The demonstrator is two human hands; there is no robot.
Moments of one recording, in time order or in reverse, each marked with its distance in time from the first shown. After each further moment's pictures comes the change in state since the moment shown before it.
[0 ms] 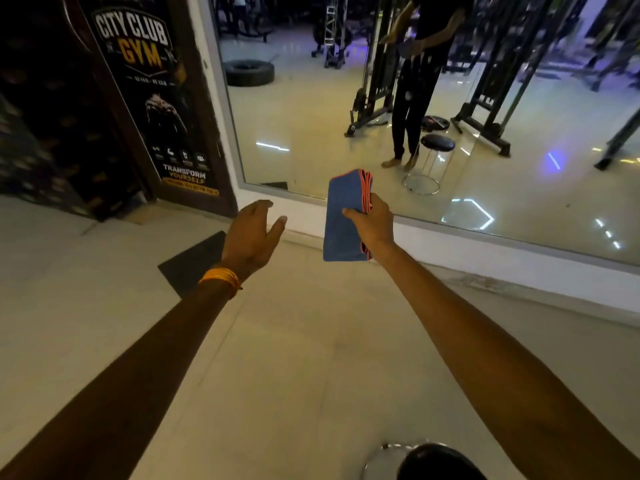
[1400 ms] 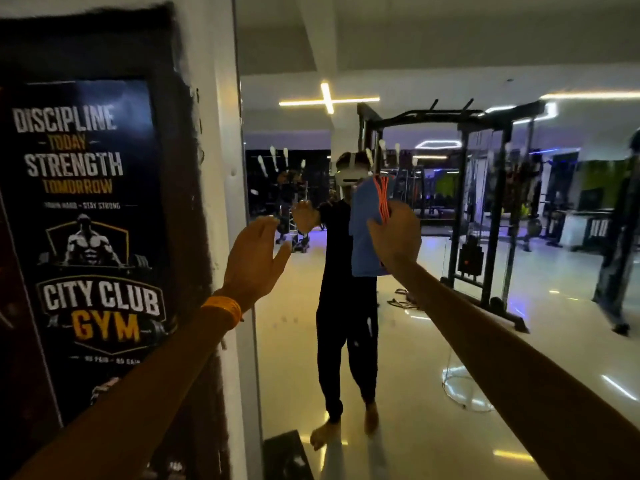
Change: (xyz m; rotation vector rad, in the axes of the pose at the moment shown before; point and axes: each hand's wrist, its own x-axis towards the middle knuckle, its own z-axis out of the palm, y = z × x) left_hand 0.932 -0.226 -0.240 -0.024 0.352 0.570; right_hand 0.770 -0.406 0.337 -0.263 0.632 -0.437
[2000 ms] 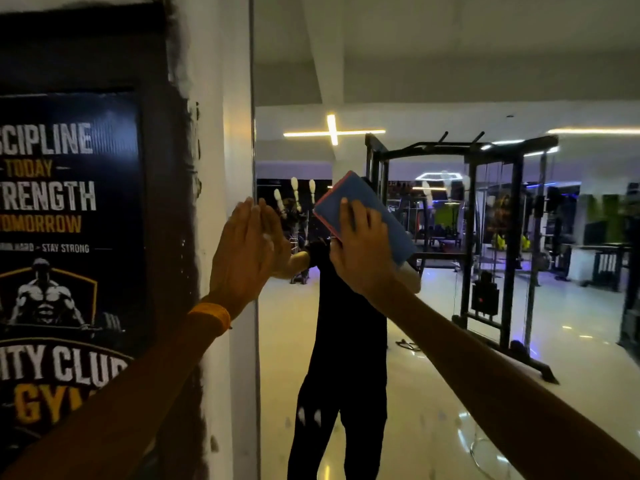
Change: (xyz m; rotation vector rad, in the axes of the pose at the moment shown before) left_hand 0.180 -0.155 0.055 -0.106 0.296 0.149; right_hand 0.120 -0.016 0.186 -0.637 0.047 -0.579
